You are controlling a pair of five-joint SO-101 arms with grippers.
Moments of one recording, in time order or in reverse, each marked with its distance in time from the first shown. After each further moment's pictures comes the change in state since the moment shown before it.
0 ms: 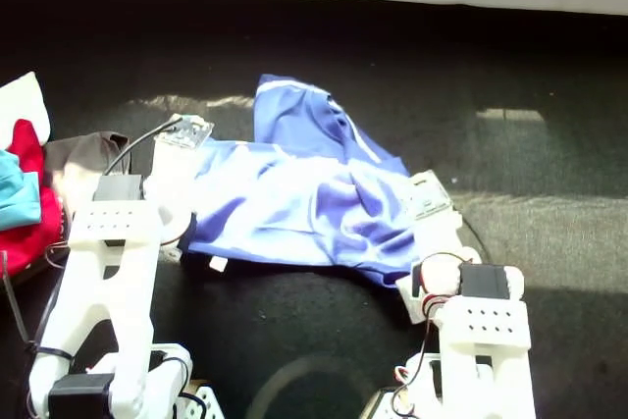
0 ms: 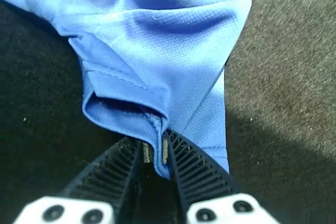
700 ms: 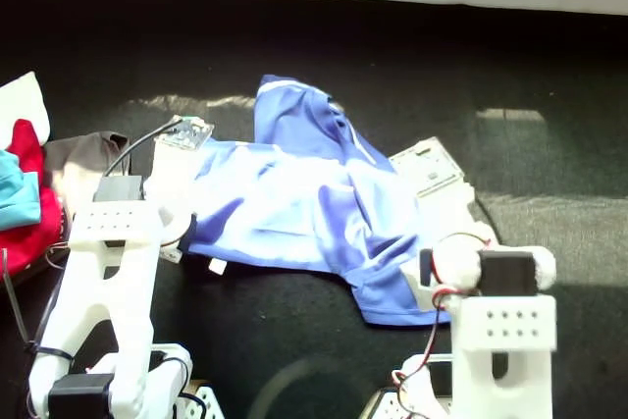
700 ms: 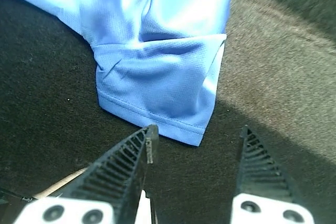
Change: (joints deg) left arm 0.0 0.0 0.4 0.0 0.0; right arm -4.2 3.5 -22.5 17.1 0.0
